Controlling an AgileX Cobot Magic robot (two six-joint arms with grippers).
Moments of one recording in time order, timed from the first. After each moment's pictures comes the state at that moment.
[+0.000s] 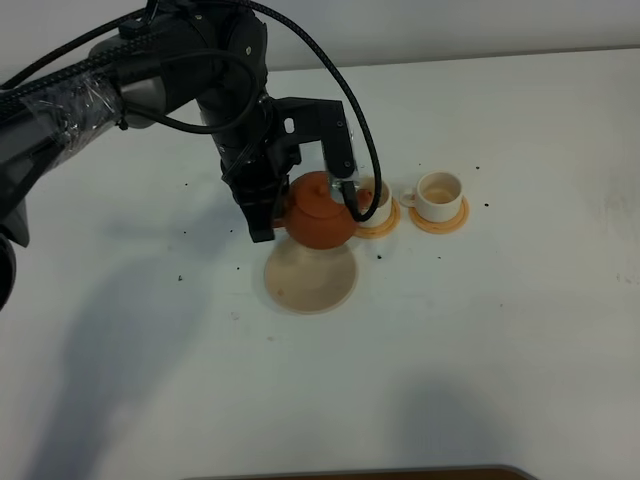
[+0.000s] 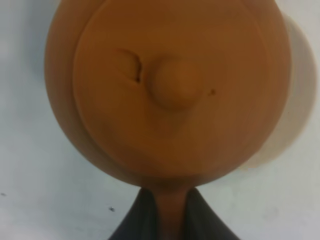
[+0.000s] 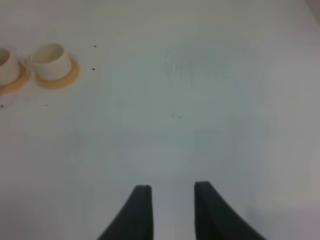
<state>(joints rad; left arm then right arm) -0.51 2.11 -1.72 0.01 1.03 0.96 0.07 -0.01 -0.52 0.16 1.12 -0.13</state>
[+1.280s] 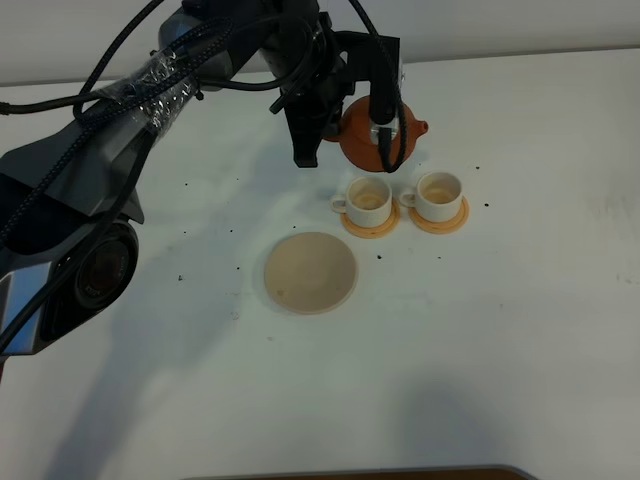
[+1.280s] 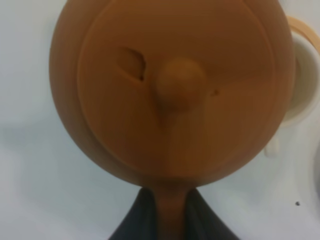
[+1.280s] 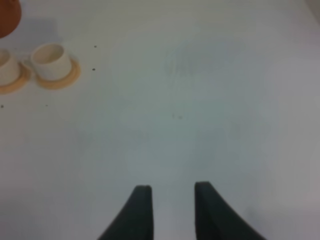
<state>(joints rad) -0.52 2.42 -2.31 0.01 1.09 1.21 0.07 -0.01 -0.52 0.16 1.12 -0.13</state>
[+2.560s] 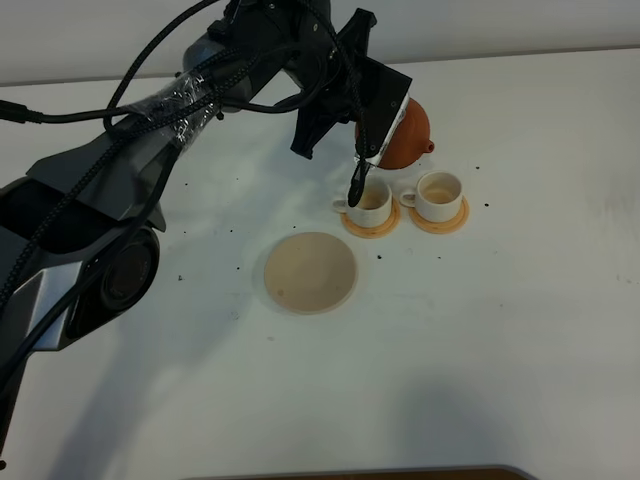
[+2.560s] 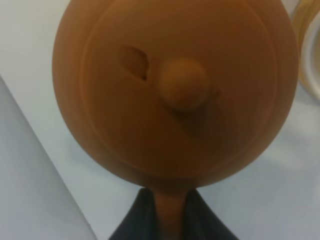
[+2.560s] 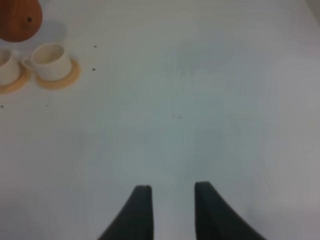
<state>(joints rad) -0.53 2.49 -2.31 0.03 0.85 1.61 0.07 -0.01 -0.52 0.16 1.12 -0.13</state>
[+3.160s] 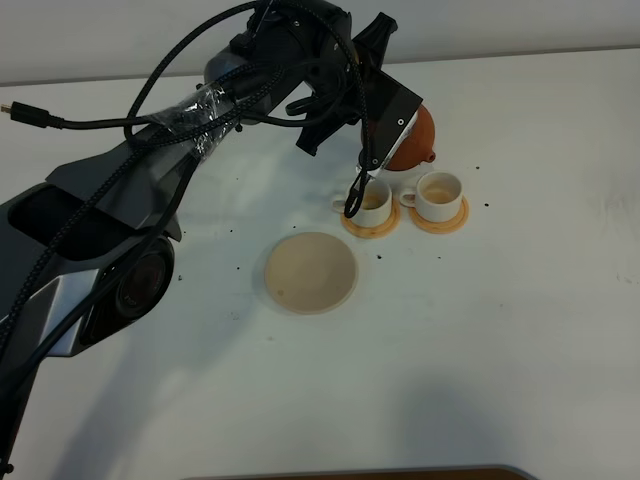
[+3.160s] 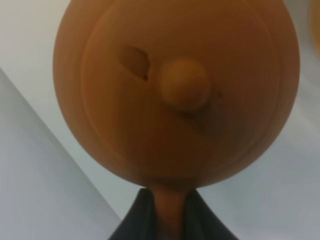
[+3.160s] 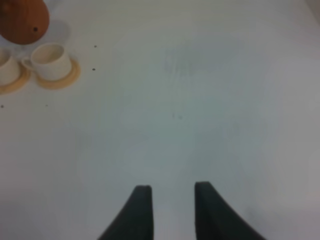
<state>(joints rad) -0.57 2.51 -2.31 0.12 0.78 1.68 0.07 -0.01 -0.52 0.16 1.12 -0.13</state>
